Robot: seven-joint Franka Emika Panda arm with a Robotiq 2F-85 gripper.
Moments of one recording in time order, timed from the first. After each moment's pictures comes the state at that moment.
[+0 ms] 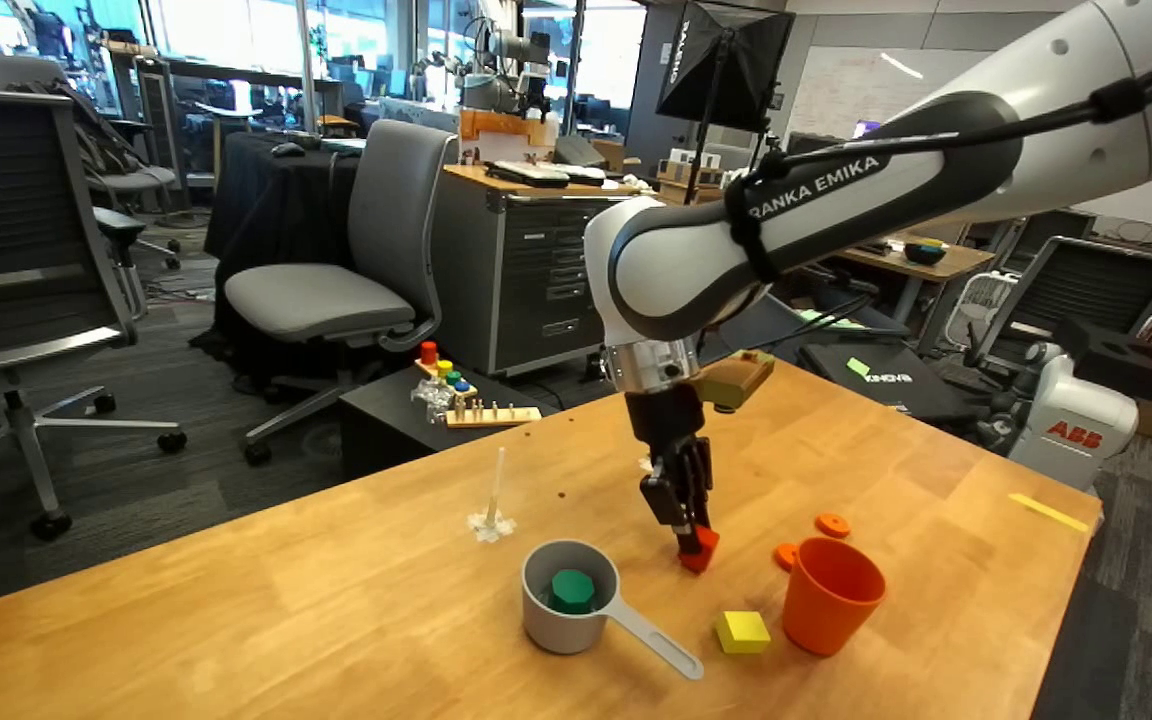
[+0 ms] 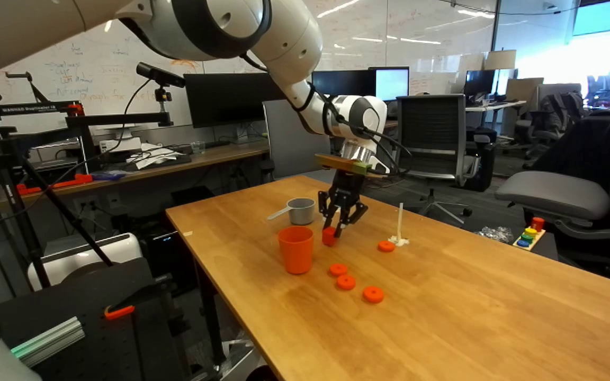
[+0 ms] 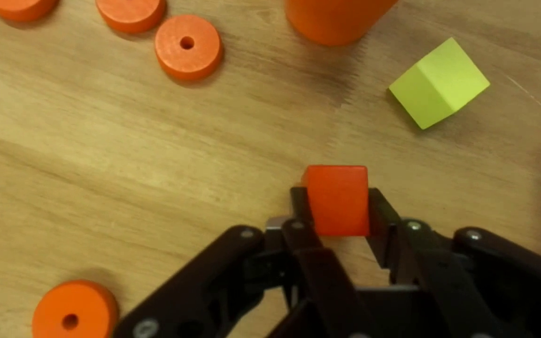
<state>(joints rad) 0.16 1.10 0.11 -1.11 -0.08 1.70 -0.10</state>
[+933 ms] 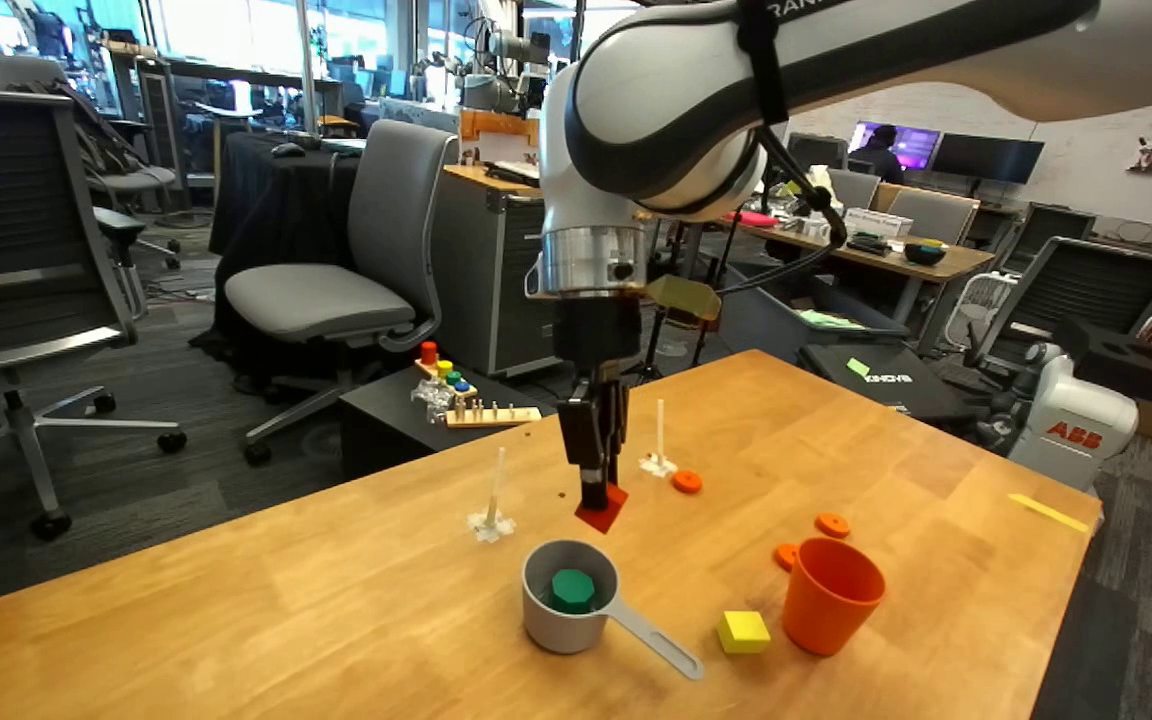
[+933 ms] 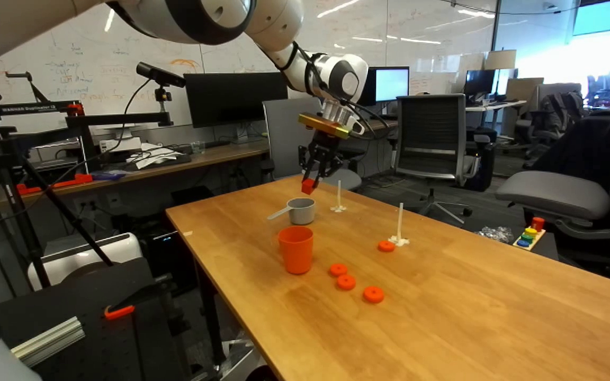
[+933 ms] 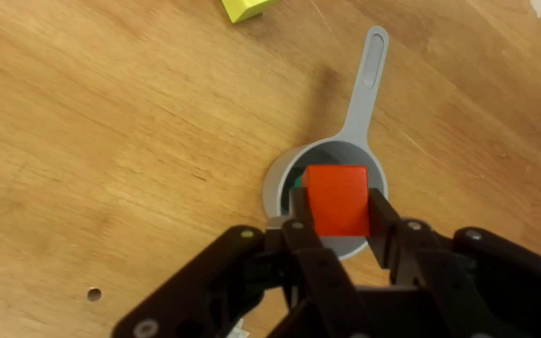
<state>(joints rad) 0.20 1.03 0.23 -1.02 0.03 1.70 -0.23</state>
